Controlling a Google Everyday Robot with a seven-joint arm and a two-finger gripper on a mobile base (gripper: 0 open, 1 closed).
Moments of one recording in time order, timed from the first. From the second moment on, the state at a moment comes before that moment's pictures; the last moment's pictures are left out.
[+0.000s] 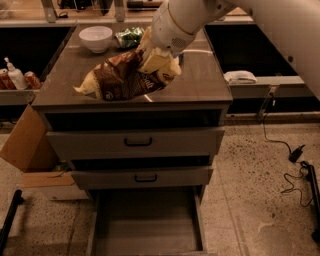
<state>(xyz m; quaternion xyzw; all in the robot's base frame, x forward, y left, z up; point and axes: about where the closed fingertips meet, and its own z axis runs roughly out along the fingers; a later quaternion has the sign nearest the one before) 0.625 0.031 0.956 -0.74 0.57 0.08 0.35</state>
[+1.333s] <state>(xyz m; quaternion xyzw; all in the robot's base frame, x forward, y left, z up) 0.541 0.053 0.944 -0.78 0.49 0.14 0.37</state>
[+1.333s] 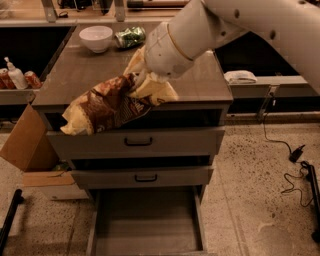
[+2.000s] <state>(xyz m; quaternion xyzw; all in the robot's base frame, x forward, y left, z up) 0.501 0.063 0.899 -0.78 0.49 0.17 0.35</state>
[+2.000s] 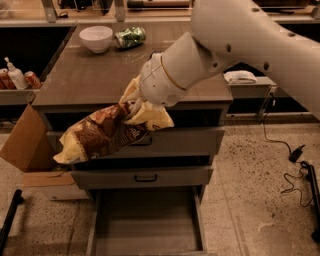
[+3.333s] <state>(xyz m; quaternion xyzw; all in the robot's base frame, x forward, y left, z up) 0.446 0.089 0.728 -0.70 0.53 0.29 0.37</state>
